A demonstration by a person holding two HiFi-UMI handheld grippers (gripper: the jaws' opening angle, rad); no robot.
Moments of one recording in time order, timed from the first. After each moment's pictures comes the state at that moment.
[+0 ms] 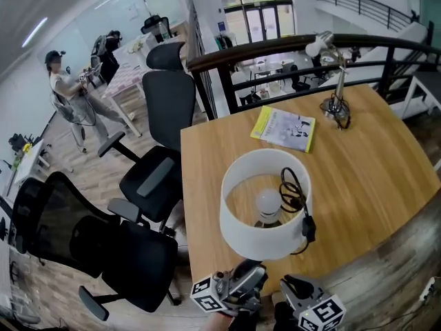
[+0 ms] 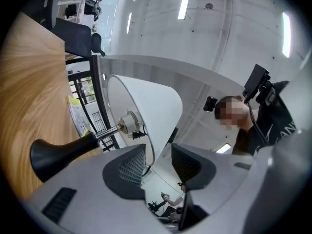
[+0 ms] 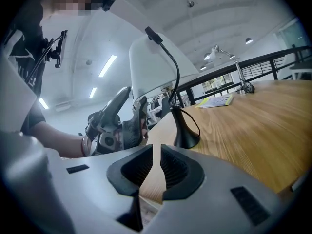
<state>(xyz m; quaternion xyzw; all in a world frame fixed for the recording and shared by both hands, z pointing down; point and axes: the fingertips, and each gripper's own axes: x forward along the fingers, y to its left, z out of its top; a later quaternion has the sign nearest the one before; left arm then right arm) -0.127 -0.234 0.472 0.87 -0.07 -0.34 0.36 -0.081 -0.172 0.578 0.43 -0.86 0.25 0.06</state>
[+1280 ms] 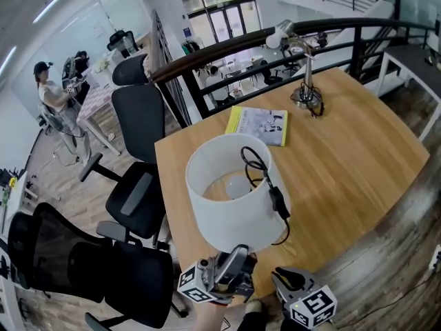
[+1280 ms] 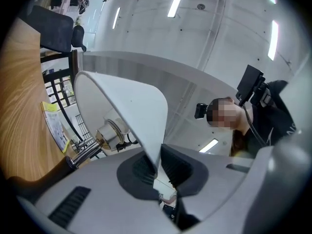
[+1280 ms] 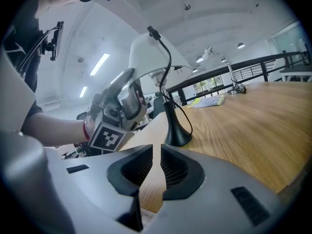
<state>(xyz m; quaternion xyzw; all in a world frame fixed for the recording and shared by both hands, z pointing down) -0.121 -0.273 0.430 0.89 -0.01 -0.36 0.29 -0.082 -0.193 0.593 0.48 -0.84 0.25 0.06</state>
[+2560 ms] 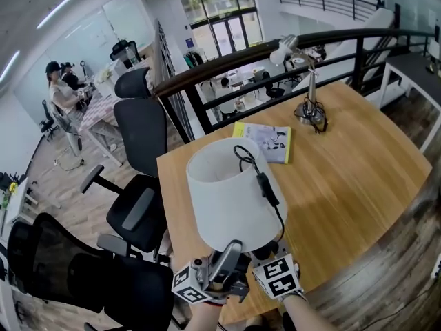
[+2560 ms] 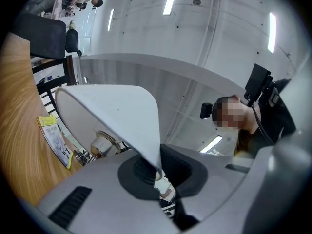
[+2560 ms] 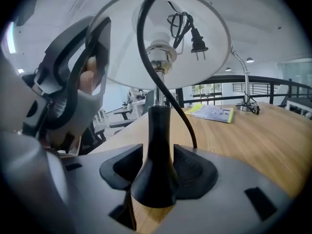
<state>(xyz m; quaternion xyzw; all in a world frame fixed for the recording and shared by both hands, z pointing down) -0.122 -0.330 0.413 0.90 -0.03 -0.35 0.27 -0.103 -0.359 0.598 0.52 -0.82 0.20 0.15</state>
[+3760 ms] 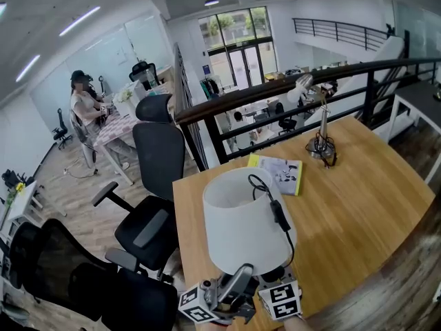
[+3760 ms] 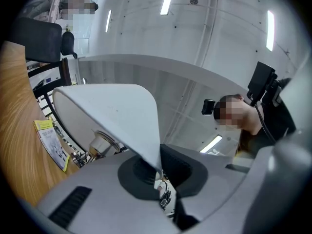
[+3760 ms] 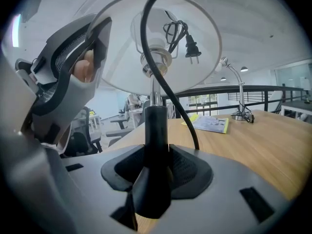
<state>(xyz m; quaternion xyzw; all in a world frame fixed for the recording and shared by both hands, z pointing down) -0.125 -0.315 0.384 0.90 -0.04 -0.35 0.26 -0.102 -0.359 0.571 0.55 -0.81 0.16 0.11</state>
